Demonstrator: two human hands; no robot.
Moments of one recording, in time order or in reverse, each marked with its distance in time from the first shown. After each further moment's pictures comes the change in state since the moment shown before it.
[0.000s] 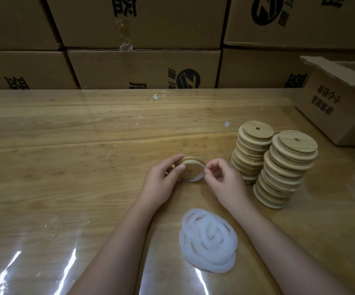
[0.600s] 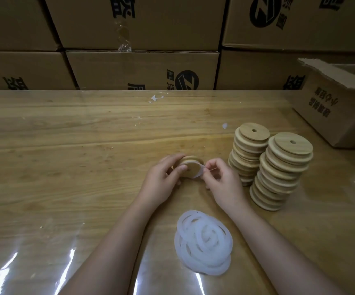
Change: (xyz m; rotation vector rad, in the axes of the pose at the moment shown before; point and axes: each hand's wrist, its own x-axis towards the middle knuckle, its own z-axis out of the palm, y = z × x) left_hand 0.008 0.000 0.006 0.065 -0.046 0.100; right_hand 0.002 -0.002 -0.003 0.054 -0.004 0.020
